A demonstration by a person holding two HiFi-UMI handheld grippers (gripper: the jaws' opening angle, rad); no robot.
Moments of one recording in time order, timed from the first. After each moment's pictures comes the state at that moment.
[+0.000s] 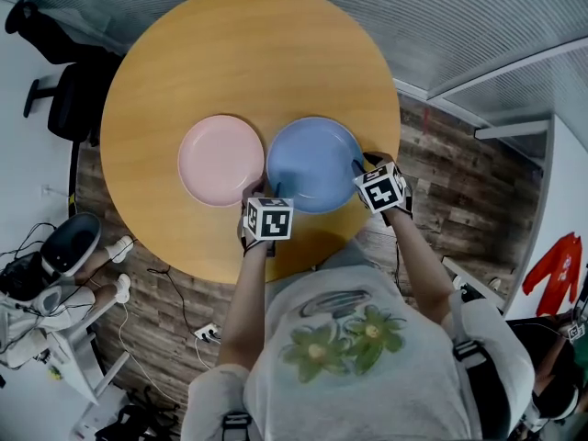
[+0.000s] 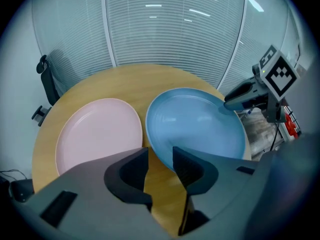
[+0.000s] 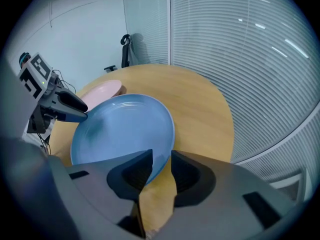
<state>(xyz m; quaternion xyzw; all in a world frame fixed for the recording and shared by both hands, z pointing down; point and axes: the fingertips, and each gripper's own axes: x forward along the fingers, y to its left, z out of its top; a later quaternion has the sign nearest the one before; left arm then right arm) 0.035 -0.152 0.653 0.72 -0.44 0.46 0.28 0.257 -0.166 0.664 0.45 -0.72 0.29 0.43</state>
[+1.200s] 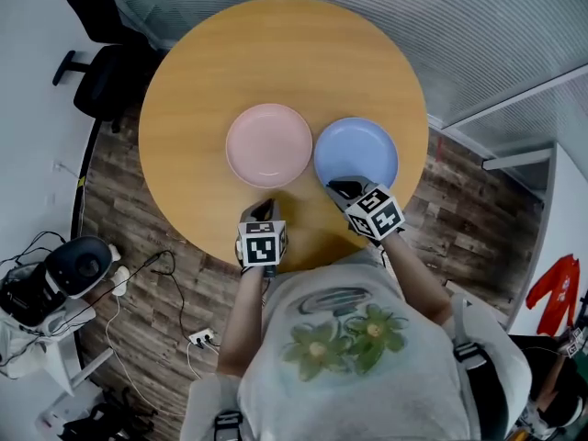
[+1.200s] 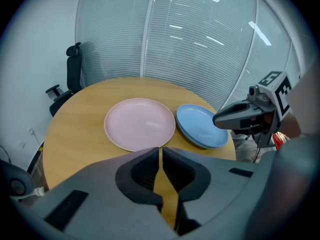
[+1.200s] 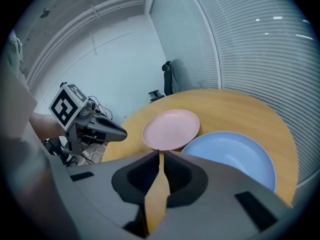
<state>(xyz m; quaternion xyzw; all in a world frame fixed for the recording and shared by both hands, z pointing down) -0.102 -0.051 0.572 0.73 -0.49 0.34 0.33 0.027 -0.076 0.561 0.29 -0.88 0.26 0.28</state>
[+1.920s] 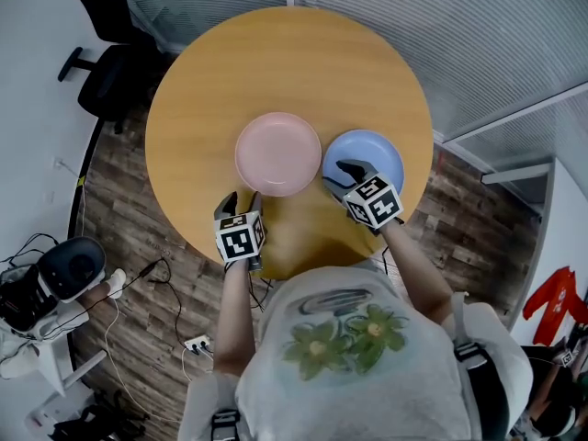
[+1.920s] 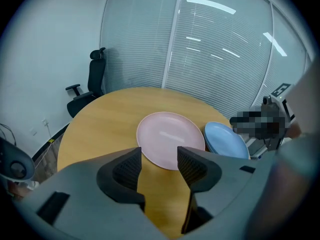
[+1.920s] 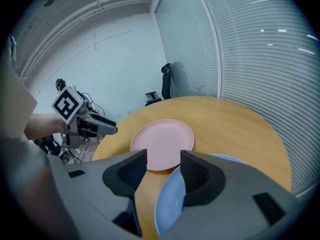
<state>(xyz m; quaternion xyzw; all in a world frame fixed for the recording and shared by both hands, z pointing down) -0.195 -0.103 0.556 0.69 -0.58 0.28 0.33 0.000 -0.138 0.545 0.32 -0.87 0.22 0.30</state>
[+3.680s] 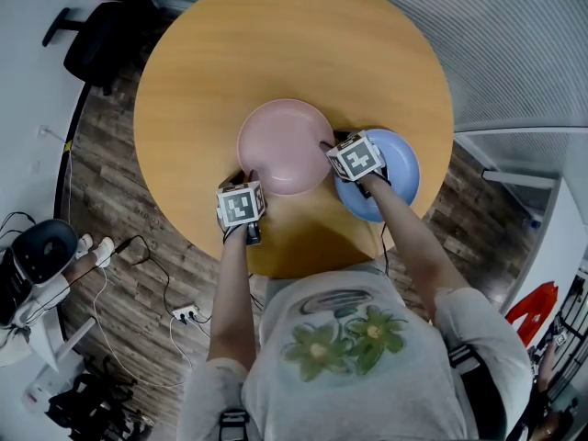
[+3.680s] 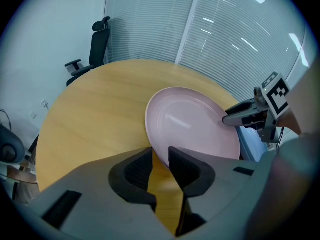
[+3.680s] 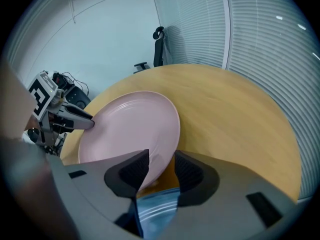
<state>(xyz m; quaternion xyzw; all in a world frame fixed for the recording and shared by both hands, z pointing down) -0.221 -0.179 0.662 0.63 -0.56 0.33 0.43 -0.027 -0.266 0.680 0.30 -0.80 0.27 0.44</state>
